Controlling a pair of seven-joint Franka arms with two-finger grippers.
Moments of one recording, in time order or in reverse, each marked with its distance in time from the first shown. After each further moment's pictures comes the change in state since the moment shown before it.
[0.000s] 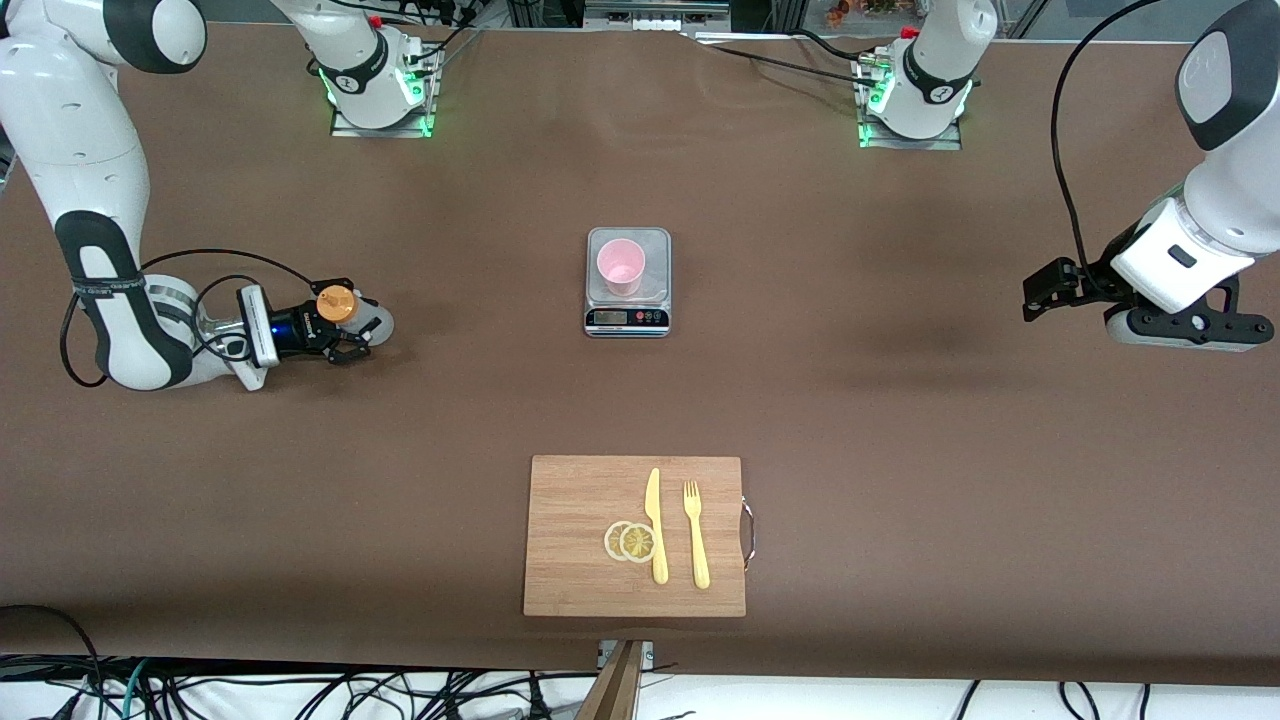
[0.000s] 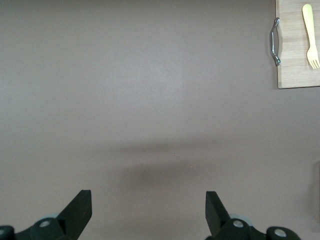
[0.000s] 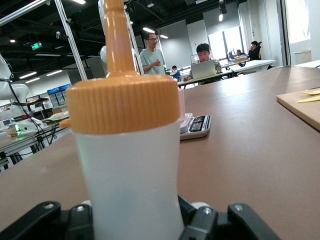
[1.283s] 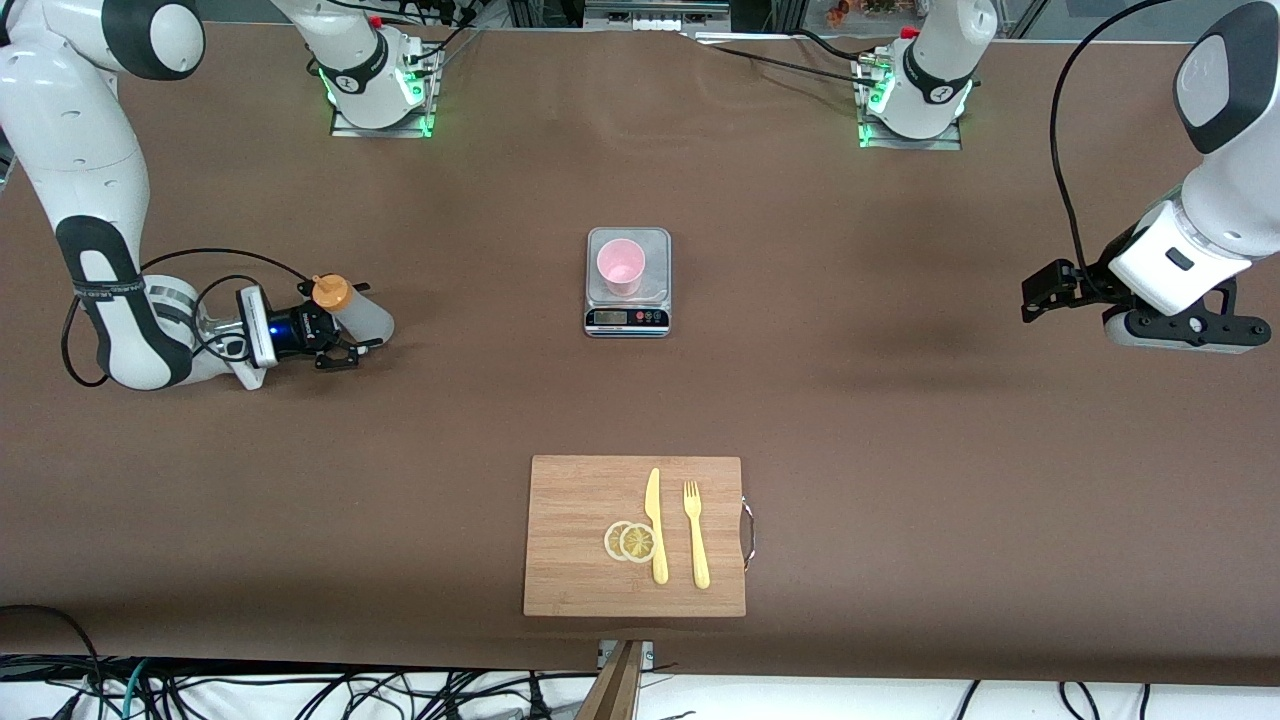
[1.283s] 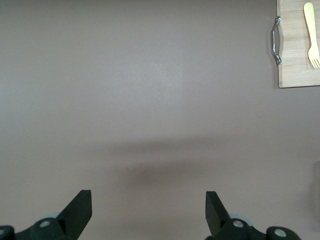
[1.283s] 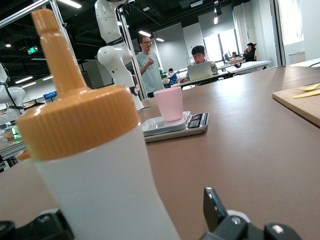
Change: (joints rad) left arm 0.000 0.004 0.000 0.000 0.000 0.000 0.000; right arm -0.019 0.022 0.000 0.005 0.003 0.000 -0.002
